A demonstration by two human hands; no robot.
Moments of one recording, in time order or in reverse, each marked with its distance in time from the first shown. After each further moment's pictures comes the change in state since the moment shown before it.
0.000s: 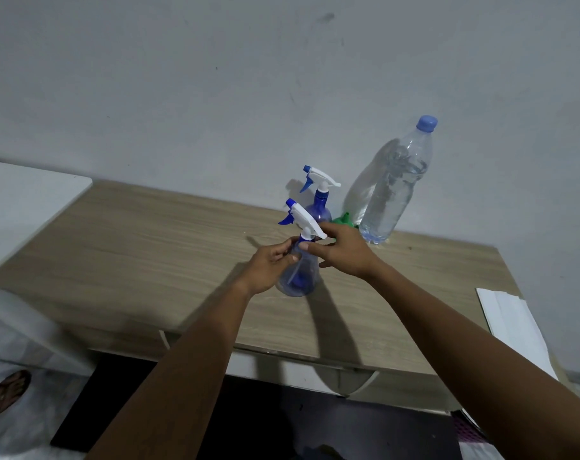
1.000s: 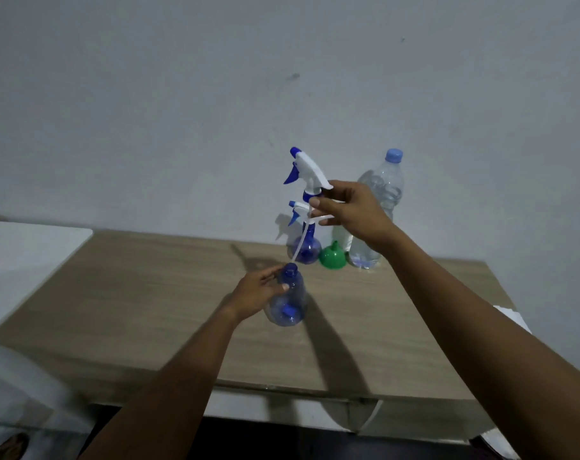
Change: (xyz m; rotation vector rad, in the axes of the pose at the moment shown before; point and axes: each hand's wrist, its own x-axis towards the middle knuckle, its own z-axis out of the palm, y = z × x) left_hand -0.002 0.025 -0.009 0.060 0.068 -0.043; right_hand 0.012 -0.083 -0.088 0.332 0.138 -0.164
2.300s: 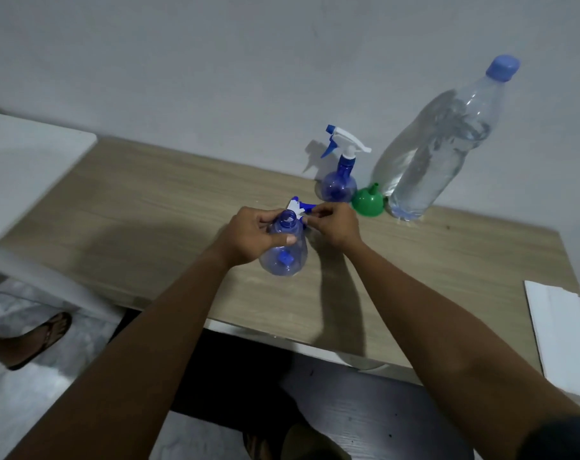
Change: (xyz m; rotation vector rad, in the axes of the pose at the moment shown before) left_hand 0.006 -0.015 -0.034 0.044 0.079 -0.013; right_hand 0.034 0.223 0.100 -0.375 0.055 0.451
